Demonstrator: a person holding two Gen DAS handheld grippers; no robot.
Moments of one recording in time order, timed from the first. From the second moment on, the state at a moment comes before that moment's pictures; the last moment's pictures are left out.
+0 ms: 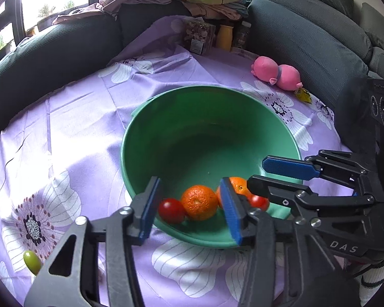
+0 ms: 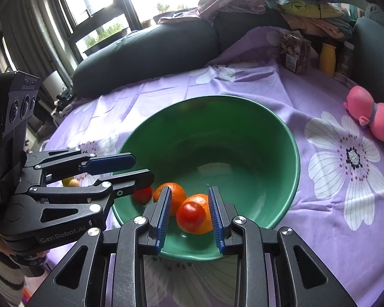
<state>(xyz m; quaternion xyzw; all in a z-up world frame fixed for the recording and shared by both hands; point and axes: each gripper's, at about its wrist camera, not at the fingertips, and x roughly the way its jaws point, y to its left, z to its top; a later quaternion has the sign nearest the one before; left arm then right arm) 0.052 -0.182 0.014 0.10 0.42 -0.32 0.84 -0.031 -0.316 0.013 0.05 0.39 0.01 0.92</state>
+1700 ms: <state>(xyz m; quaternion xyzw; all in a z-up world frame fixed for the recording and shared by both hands) -0.013 0.078 -0.019 -0.13 0.46 -0.13 0.87 -0.020 -0.153 -0.024 -0.05 0.45 0.19 0.87</state>
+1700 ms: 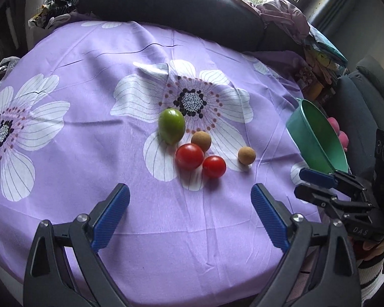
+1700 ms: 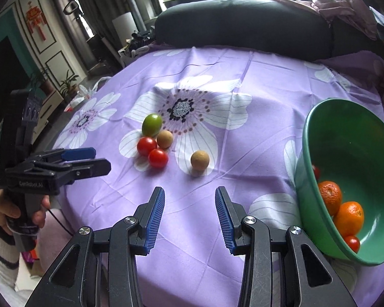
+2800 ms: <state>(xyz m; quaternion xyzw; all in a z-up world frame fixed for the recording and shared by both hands) 0.021 0.027 -0.045 -0.08 0.50 -0.22 0.83 0.031 -0.151 -0.054 -0.06 0.49 0.18 0.85</state>
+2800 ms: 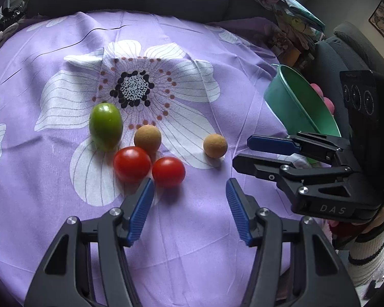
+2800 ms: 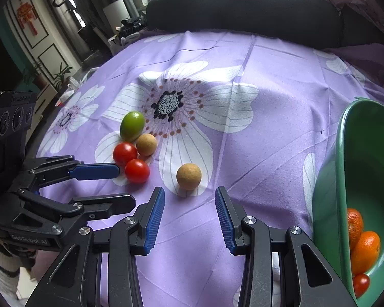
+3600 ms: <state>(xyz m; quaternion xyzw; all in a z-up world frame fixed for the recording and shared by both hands) 0.042 0.010 -0.055 -0.02 0.50 -0.21 0.84 0.062 -0.140 -0.068 -0.06 0.50 0.20 0.84</state>
